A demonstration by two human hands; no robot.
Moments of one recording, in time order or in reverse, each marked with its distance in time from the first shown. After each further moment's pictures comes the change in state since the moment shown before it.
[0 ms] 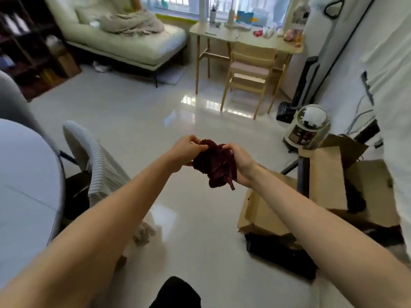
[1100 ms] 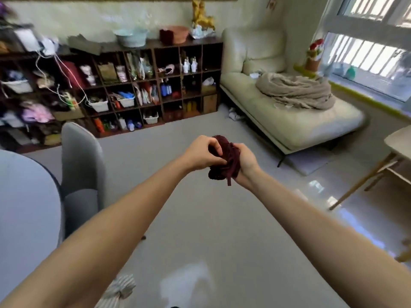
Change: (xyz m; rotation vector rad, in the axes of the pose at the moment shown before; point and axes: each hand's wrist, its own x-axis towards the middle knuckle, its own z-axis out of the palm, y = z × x) left_hand 0.594 0.087 -0.668 0.272 0.707 0.050; right_hand 0.835 -0.361 0.491 -0.072 -0.537 0.136
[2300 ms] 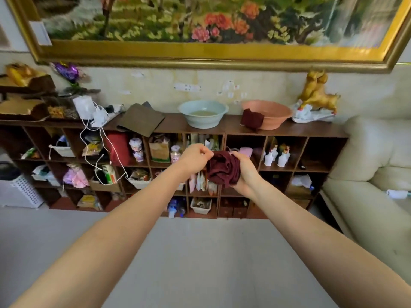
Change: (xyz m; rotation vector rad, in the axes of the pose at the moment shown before) left_hand 0.784 -0.377 -0.496 -0.050 0.511 -0.391; right_hand 0.907 -0.277 0.470 -0.112 -0.495 0.144
